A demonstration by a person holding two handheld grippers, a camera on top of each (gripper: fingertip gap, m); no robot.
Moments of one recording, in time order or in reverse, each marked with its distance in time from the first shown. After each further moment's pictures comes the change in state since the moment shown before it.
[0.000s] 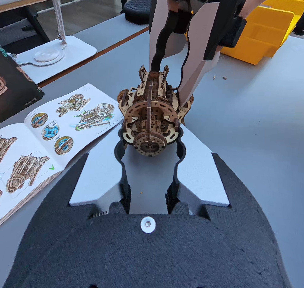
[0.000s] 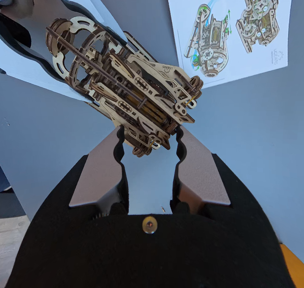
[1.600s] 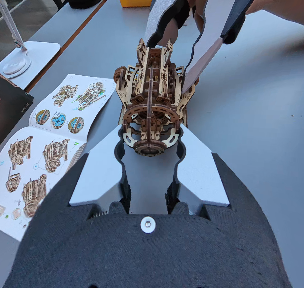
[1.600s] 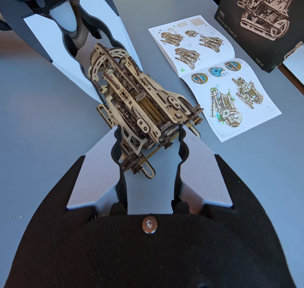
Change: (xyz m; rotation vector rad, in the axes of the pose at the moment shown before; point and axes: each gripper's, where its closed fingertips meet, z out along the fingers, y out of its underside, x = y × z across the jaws) left arm -0.021 0.048 -0.075 -0.069 0.277 0.286; right arm -0.071 -0.064 0.017 0.572 0.207 0.078
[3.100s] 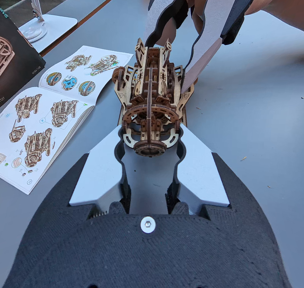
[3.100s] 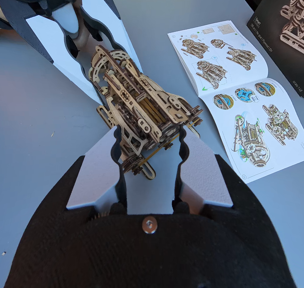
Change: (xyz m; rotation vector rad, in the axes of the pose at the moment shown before) left arm -0.013 0.047 -0.033 0.022 -0.053 -0.095; right arm -0.019 -0.020 0.052 -0.041 -0.086 -0.066
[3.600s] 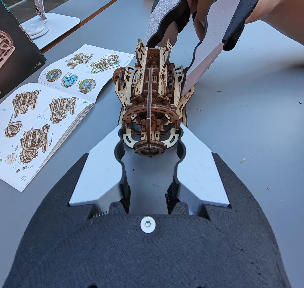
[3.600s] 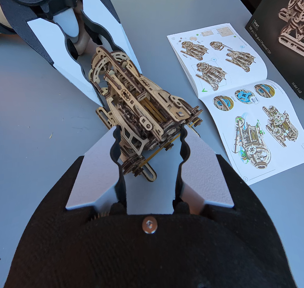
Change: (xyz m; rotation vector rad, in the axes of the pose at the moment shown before) left arm -0.001 0.002 0.000 0.022 -0.002 -0.034; right arm 0.000 -0.001 0.003 0.016 0.007 -0.001
